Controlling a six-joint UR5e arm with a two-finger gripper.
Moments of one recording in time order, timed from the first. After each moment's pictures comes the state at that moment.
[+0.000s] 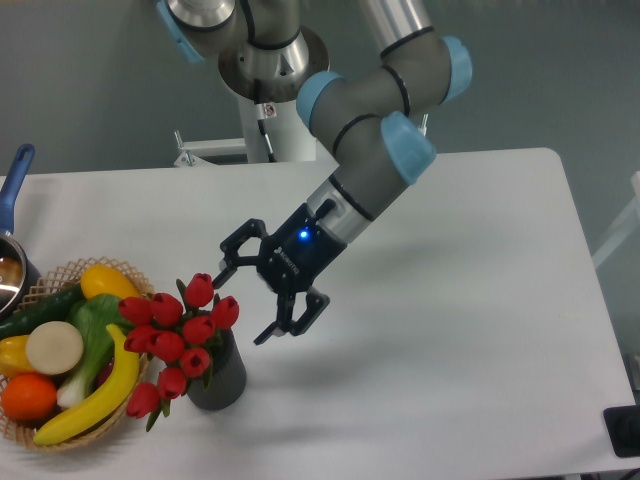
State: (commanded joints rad) arm 2.50 -1.92 -1.80 -0.83 0.48 1.23
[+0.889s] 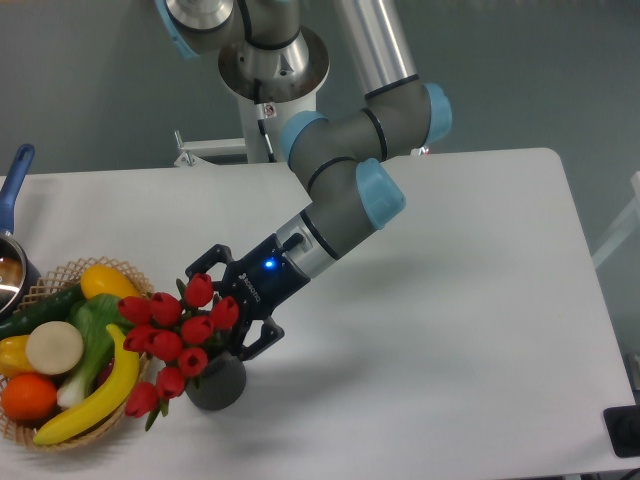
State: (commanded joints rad) arm 2.45 -1.97 -1.78 -0.79 0.44 1.21
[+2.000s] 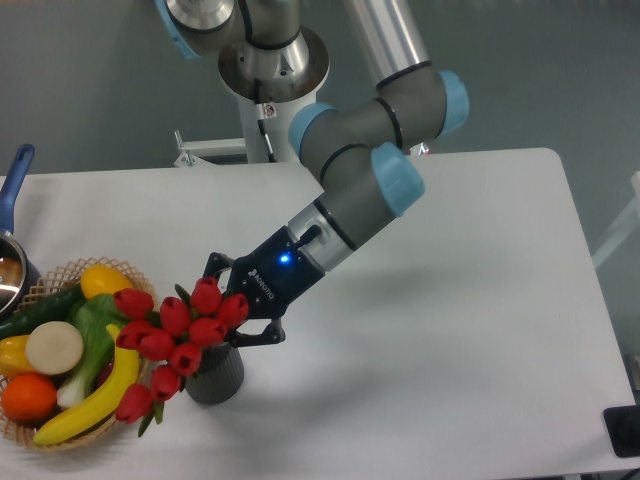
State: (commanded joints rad) arm 2.49 -1.93 -1.66 -0.79 0.37 0.94
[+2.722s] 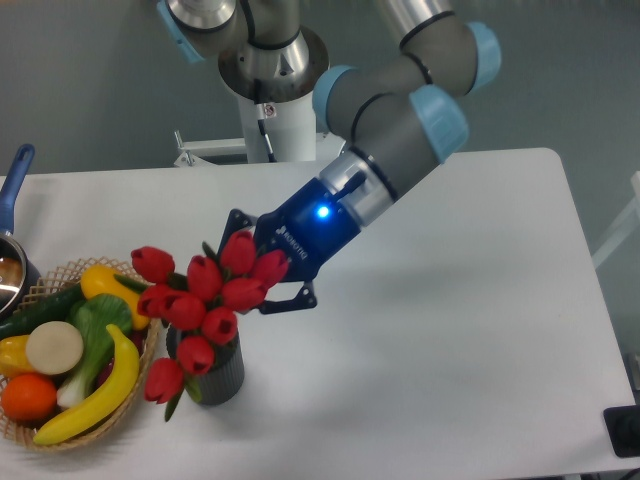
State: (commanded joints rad) arm 2.58 -1.87 -1.54 -0.79 0.25 0.74
